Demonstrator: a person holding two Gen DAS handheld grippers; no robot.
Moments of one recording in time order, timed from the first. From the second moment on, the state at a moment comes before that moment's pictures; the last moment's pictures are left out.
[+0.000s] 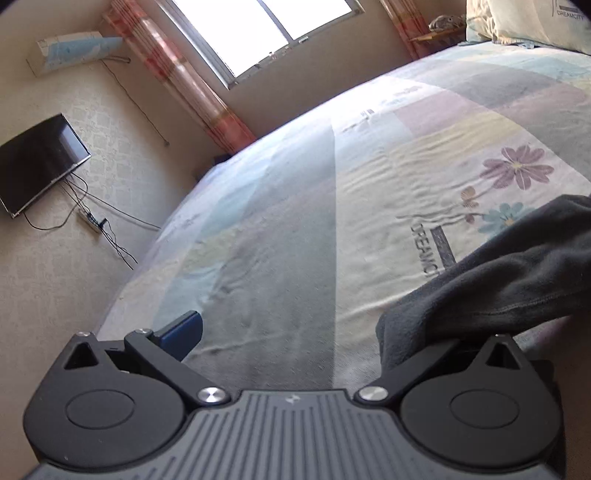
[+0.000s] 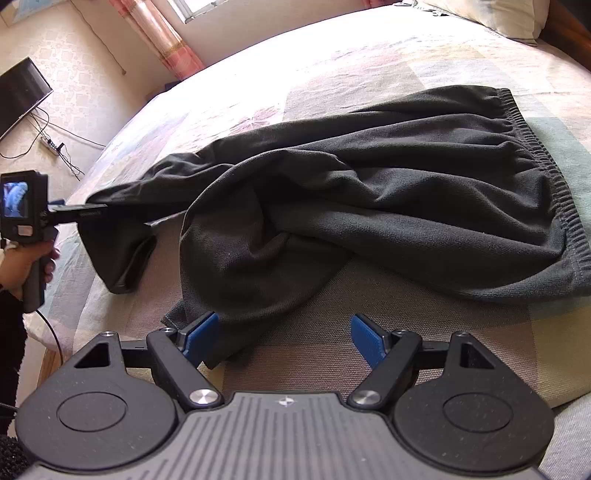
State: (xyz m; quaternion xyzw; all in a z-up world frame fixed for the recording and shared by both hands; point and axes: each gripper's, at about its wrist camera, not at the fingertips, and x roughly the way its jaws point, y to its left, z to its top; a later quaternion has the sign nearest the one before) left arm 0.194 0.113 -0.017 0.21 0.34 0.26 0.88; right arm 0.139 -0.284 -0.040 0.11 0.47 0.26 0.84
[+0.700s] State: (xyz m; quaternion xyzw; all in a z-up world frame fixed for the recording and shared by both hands) left arm 0.174 0.074 -0.021 0.26 0.32 0.16 0.90; right arm 0.138 -0.266 -0.047 0.09 0.49 0.27 0.83
